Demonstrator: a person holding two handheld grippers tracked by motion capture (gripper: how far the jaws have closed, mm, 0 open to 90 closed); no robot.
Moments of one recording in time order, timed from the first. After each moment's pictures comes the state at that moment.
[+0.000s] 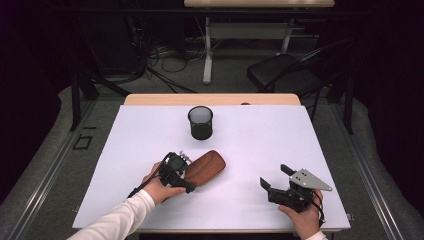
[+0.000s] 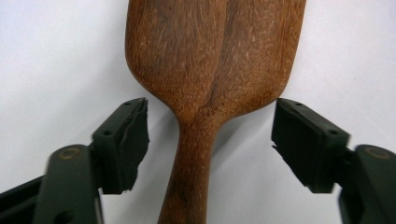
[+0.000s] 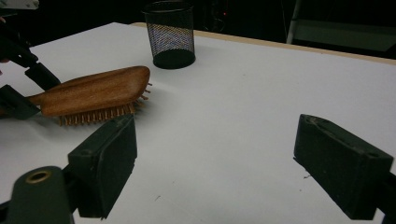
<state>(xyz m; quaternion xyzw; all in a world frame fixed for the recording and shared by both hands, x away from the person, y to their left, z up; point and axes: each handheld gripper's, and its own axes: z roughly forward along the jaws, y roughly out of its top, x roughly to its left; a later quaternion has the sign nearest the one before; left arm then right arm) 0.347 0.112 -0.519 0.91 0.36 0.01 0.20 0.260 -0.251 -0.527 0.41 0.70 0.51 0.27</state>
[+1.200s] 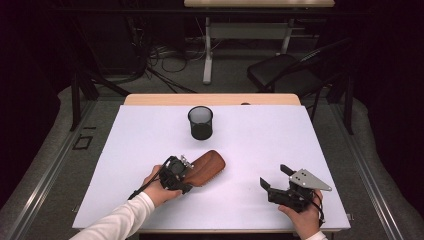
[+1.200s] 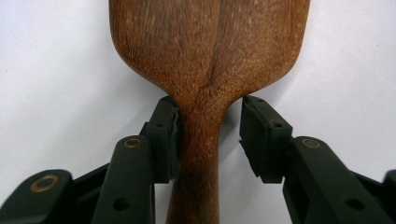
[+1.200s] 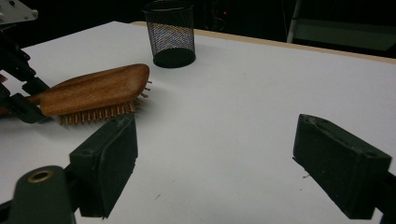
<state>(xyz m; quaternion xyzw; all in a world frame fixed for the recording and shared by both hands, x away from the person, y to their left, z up) 0.342 0.113 -0.530 0.93 0.33 0.03 0.18 0.261 -0.251 -0.528 0.41 0.70 0.51 0.27</state>
